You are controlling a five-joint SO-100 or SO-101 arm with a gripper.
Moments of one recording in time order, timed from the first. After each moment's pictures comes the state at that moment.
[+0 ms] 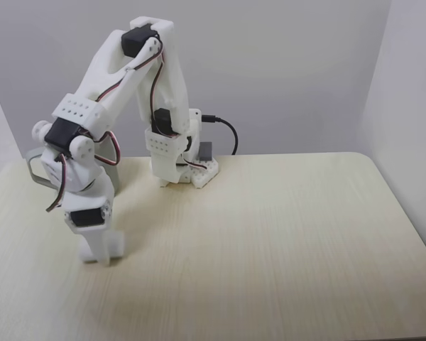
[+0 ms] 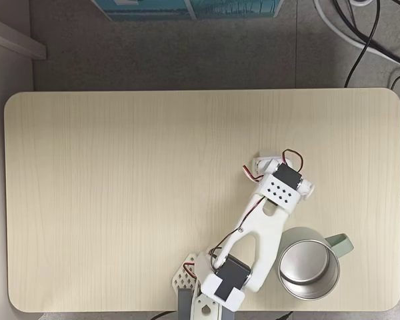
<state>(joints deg) 26.6 96.2 65.1 67.3 -34.7</state>
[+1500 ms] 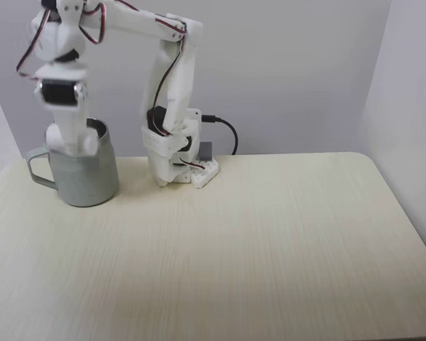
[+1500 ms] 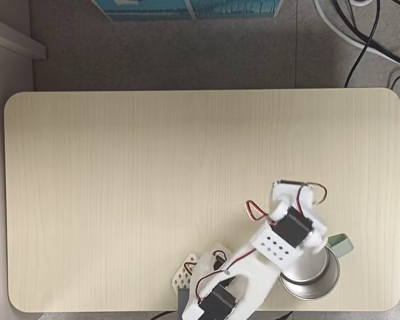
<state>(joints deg) 44.3 65.3 85.5 102.9 -45.5</state>
